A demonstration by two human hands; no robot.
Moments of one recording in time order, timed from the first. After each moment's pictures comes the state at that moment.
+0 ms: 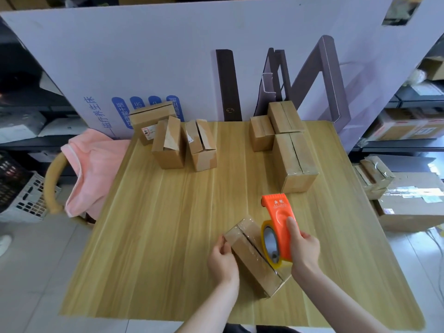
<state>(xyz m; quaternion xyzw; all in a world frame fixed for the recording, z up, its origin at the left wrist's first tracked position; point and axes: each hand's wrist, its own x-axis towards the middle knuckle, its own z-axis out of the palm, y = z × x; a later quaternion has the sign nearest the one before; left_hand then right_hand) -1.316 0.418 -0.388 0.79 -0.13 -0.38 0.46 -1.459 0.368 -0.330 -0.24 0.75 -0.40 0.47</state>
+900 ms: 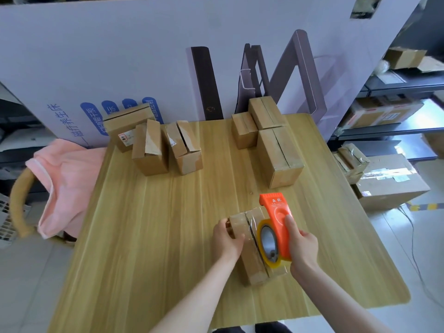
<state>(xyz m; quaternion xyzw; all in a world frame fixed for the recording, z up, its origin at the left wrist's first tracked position) -1.301 0.364 -0.394 0.77 -0.37 -0.43 0.29 -1.458 0.373 -0.327 -0.20 0.77 -0.41 0.45</state>
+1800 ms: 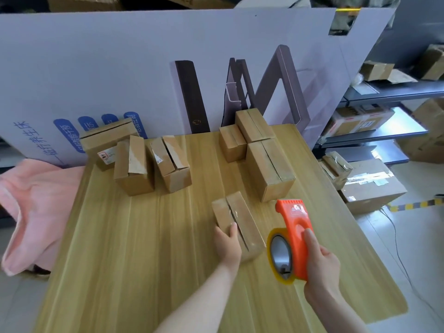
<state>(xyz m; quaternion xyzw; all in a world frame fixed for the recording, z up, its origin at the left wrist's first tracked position) -1.323 0.305 -0.394 0.75 -0.28 -0.46 0.38 -1.467 0.376 -0.300 -0.16 0.74 -0.52 0.40</state>
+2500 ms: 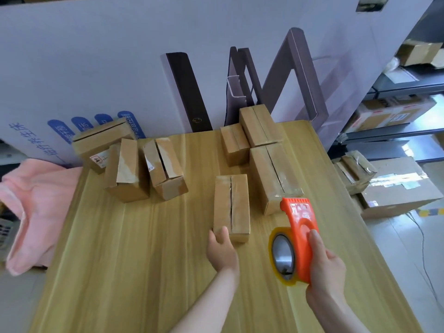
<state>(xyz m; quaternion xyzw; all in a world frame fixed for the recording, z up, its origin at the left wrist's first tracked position) -1.347 0.268 -0.385 0.78 -0.18 -0.41 0.43 -1.500 0.298 -0.312 -0.13 0.74 -0.52 0.41</state>
